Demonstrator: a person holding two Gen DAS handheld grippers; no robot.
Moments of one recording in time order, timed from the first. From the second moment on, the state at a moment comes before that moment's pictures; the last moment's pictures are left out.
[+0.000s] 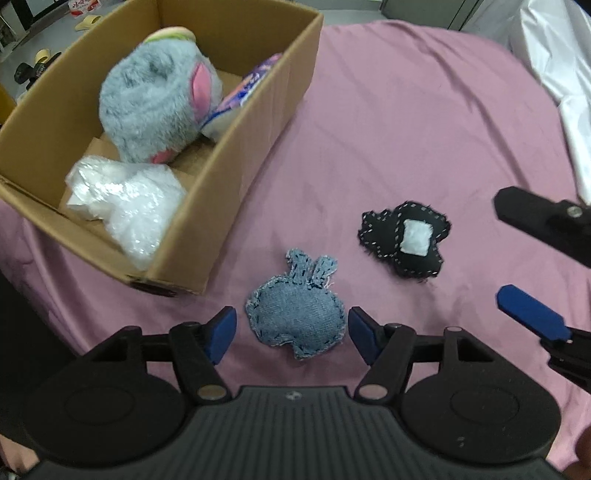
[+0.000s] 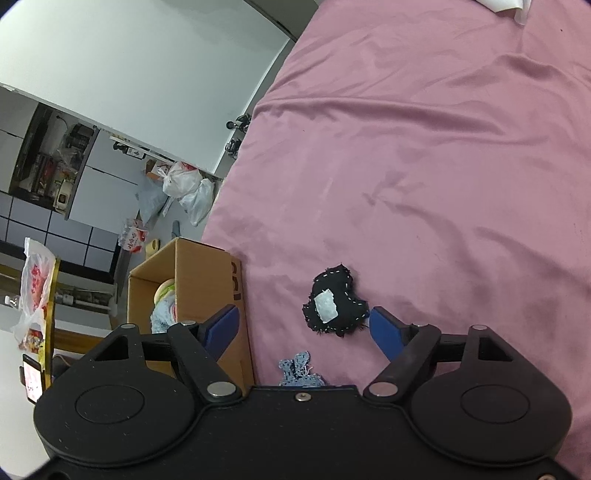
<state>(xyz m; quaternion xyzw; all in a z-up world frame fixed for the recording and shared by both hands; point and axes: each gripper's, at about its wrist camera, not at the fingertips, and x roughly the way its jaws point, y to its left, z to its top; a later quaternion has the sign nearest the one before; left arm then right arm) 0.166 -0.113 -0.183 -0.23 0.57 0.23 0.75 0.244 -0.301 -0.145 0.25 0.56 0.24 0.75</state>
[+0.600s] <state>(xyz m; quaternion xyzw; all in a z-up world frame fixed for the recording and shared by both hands) 0.176 -0.116 -0.202 -0.23 0.58 0.20 0.76 0.260 -0.276 -0.183 0.24 0.60 0.24 0.72</state>
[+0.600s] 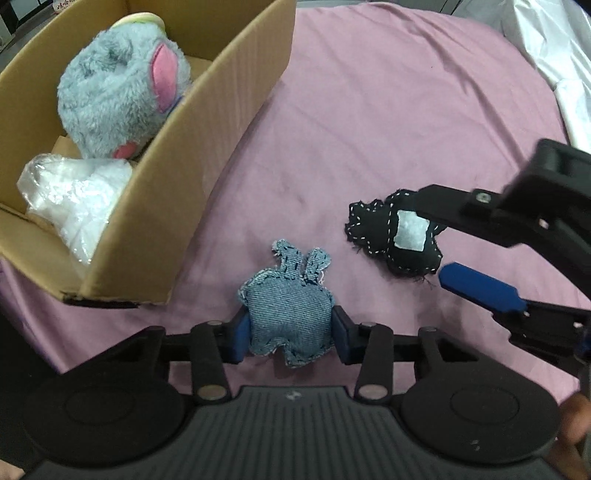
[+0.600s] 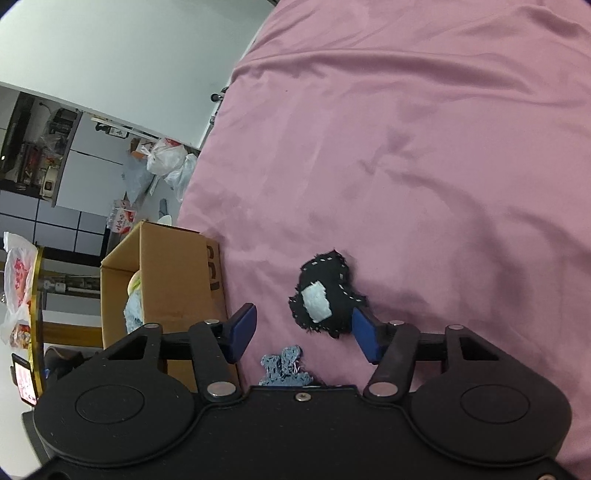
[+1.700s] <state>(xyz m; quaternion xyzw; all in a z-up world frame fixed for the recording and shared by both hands) 0.135 -0.083 -0.093 -0.30 0.47 0.17 0.81 0.255 -0.267 -0.179 0.18 0.59 0.21 0.76</state>
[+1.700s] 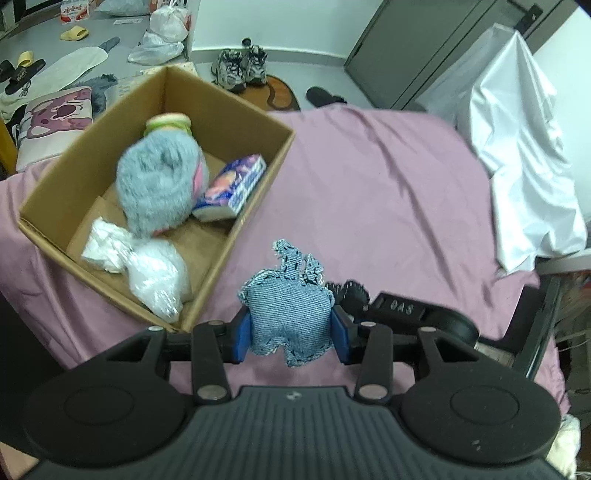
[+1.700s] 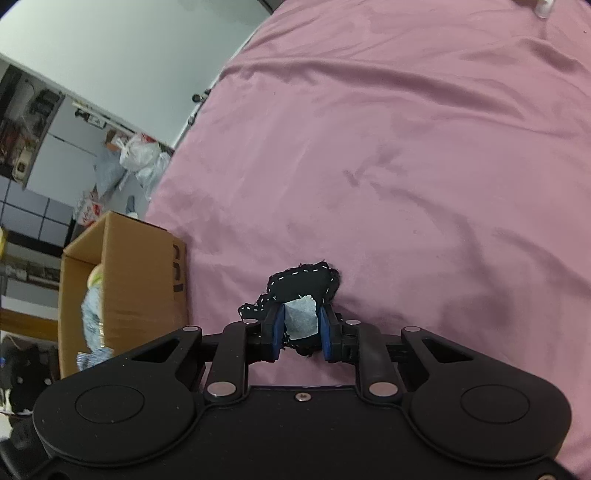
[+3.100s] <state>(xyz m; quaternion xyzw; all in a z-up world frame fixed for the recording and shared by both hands) 0.101 0.063 -0.078 -0.32 0.43 0.14 0.83 0.216 -0.213 -0.076 0.21 0.42 0.37 0.80</state>
